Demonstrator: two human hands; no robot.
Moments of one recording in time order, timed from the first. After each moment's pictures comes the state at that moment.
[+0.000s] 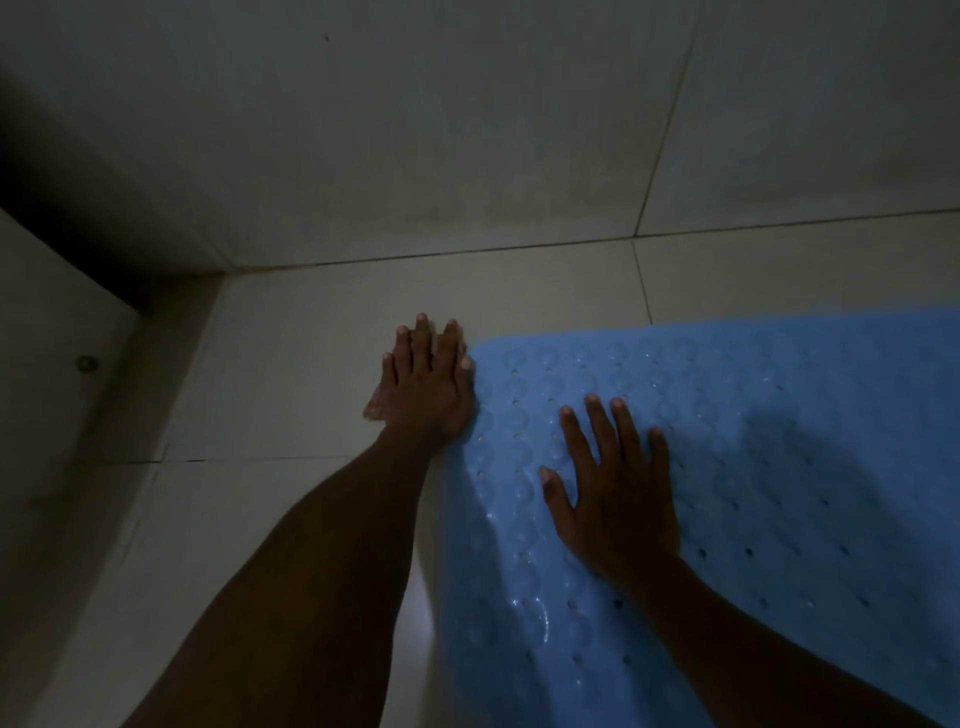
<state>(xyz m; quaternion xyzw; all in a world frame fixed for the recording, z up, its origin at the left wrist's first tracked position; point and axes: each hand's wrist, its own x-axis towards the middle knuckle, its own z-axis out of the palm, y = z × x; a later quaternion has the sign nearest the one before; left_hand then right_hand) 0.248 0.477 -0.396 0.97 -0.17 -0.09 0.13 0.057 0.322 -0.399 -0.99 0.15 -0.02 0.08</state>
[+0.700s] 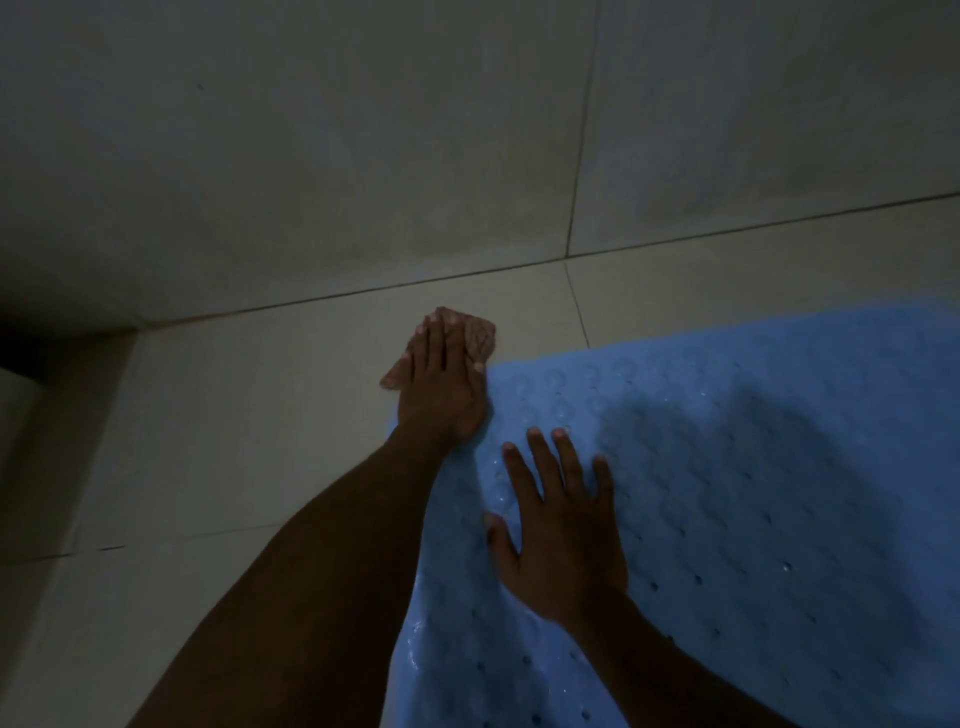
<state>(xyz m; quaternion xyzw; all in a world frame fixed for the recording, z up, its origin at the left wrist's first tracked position) 0.274 0.388 -0.410 0.95 -0.27 -0.10 0.14 0.063 0.320 -0.394 -0.98 0.16 0.00 0.14</state>
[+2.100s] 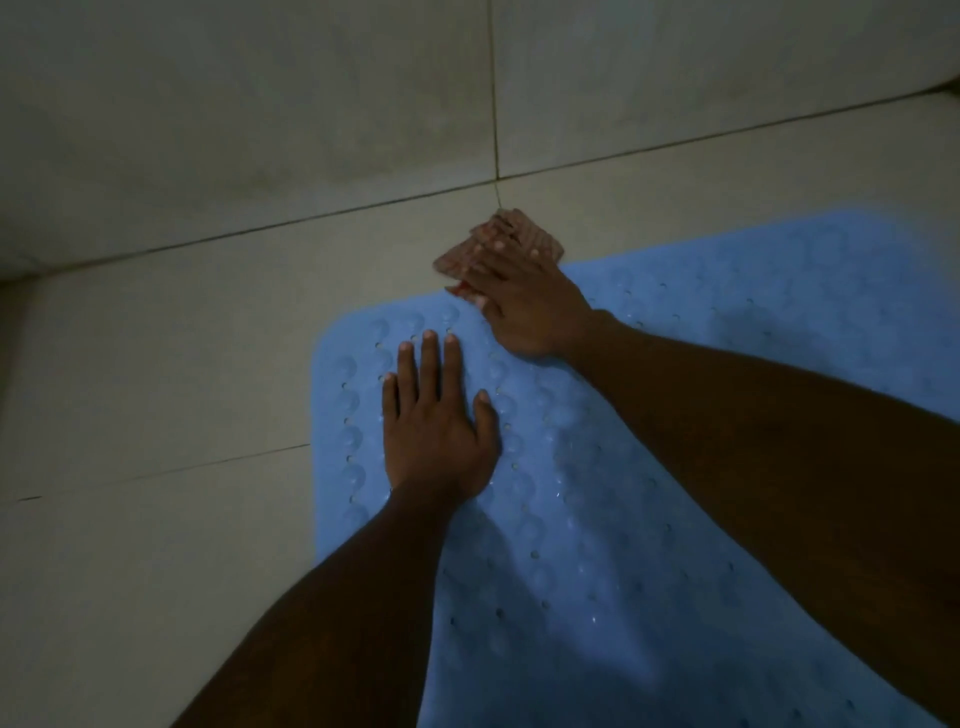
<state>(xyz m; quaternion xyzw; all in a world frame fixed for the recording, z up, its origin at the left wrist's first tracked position) 0.118 0.370 -0.400 0.97 -0.23 -0.08 0.09 0.168 0.173 -0.380 -0.99 0.00 0.05 0.13</state>
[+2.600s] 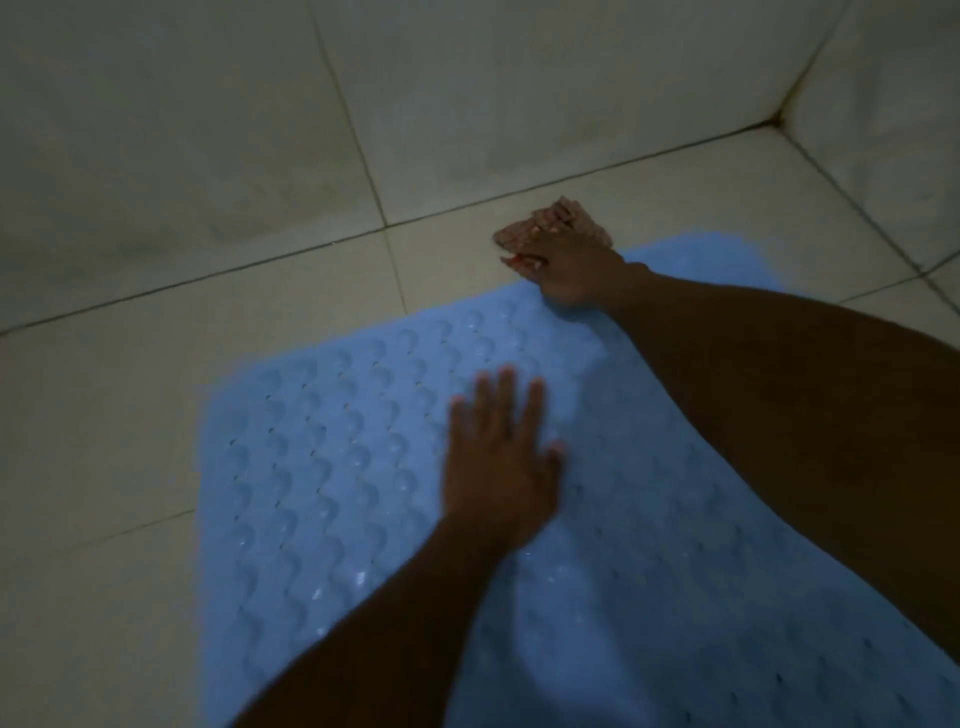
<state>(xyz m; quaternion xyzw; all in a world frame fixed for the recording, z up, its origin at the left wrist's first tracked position) 0.036 0.255 -0.394 0.90 -0.43 -0.04 0.12 0.138 -0.013 -0.380 -0.99 0.09 0.01 0.13</state>
